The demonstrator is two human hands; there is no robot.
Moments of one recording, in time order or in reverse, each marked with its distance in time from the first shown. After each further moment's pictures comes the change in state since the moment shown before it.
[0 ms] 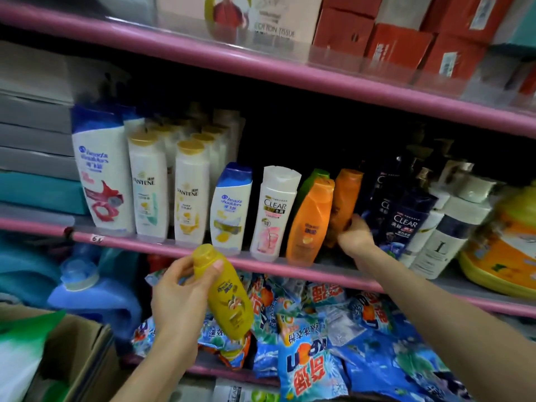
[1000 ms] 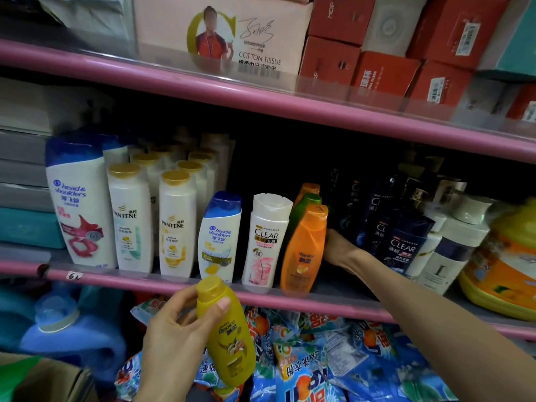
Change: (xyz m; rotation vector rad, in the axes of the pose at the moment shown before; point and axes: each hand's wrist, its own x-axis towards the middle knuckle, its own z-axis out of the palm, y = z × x) left_hand -0.002 0.017 0.005 0.004 -0.226 0.000; right_hand 0.038 -0.018 0.010 -0.176 -0.388 -0.207
